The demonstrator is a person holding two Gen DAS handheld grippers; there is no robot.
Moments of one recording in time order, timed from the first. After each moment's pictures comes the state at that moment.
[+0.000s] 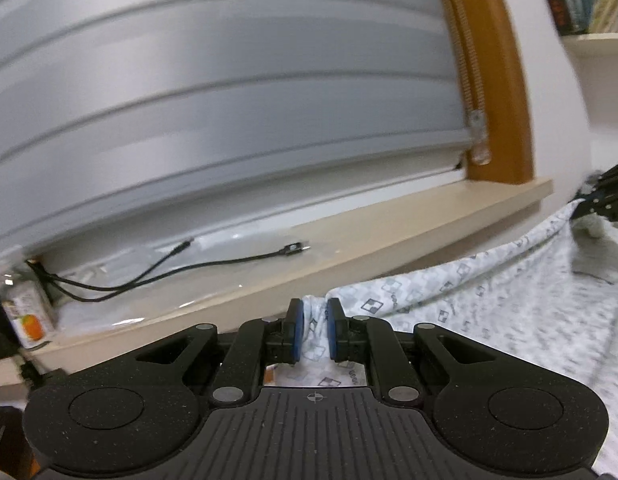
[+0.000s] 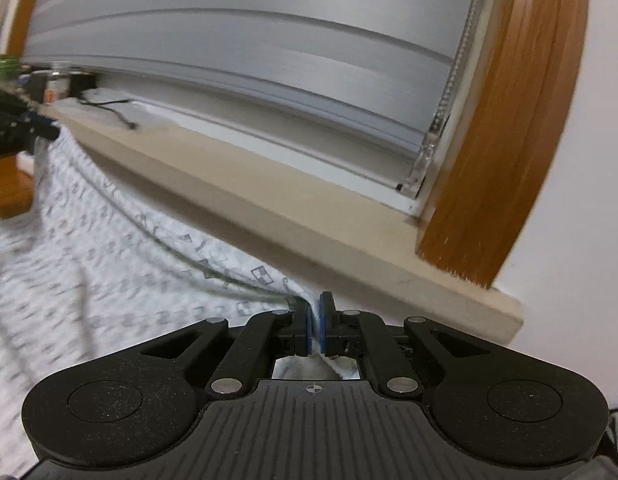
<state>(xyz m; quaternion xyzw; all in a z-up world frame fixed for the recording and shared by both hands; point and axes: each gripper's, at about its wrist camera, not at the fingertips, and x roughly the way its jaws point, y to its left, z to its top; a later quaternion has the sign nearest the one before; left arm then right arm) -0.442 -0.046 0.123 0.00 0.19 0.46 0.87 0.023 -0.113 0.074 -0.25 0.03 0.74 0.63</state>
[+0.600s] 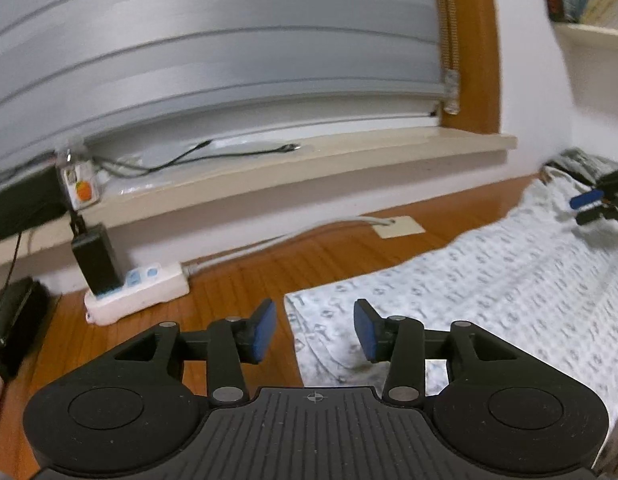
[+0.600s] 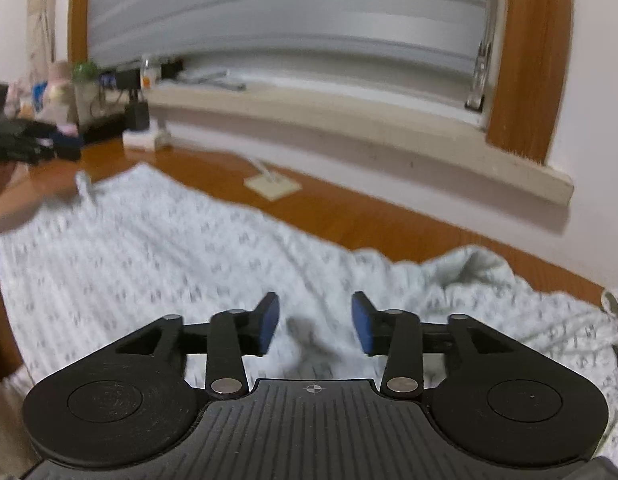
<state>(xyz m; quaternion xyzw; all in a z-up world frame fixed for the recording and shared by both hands) -0.493 -0.130 0.098 -0.09 0.24 0.46 0.85 0.025 -0.207 0.060 -0.24 0.14 0.80 0.54</state>
